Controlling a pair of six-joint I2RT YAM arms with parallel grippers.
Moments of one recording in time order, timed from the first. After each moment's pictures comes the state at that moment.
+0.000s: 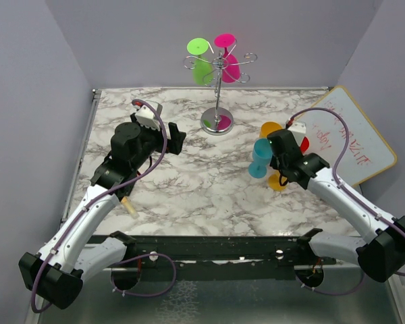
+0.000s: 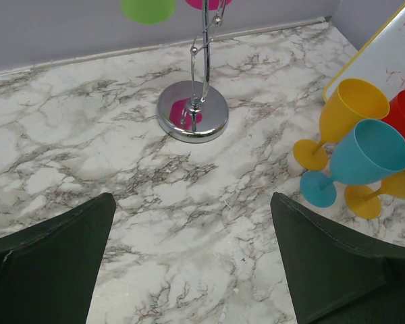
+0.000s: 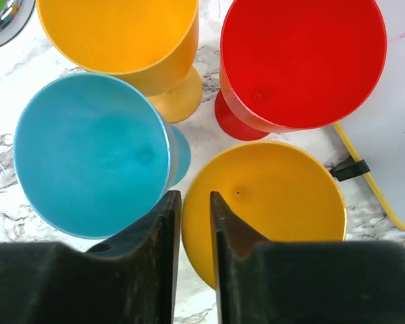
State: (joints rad) left arm -0.46 0.96 0.95 -0.16 0.04 -0.17; right arm 0.54 1.16 0.95 -0.63 0.58 0.59
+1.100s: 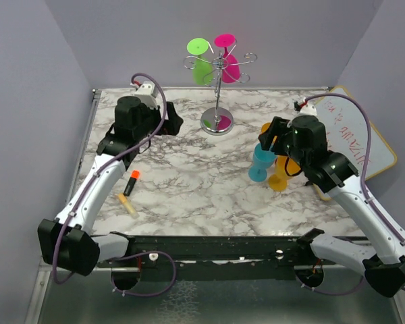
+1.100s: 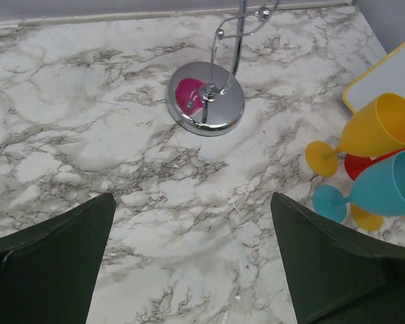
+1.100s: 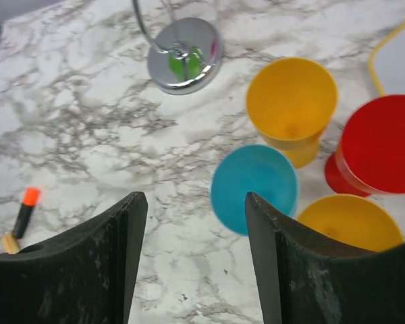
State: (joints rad) left arm -0.33 1.21 1.13 -0.23 0.17 -0.22; right arm 0.53 1.04 1.15 -0.60 0.32 0.49
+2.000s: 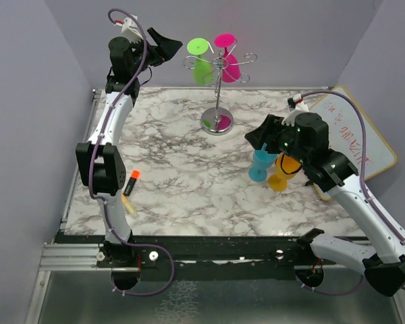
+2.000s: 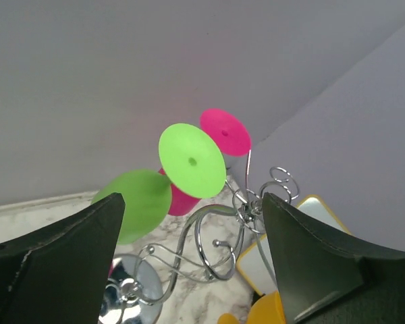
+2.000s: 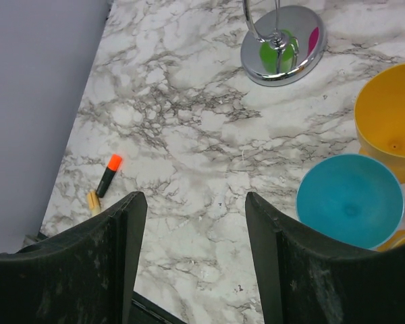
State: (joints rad) left arm -0.09 1.95 1.93 0.16 0.50 -0.71; right arm 0.53 1.04 1.16 -0.47 0.01 0.54
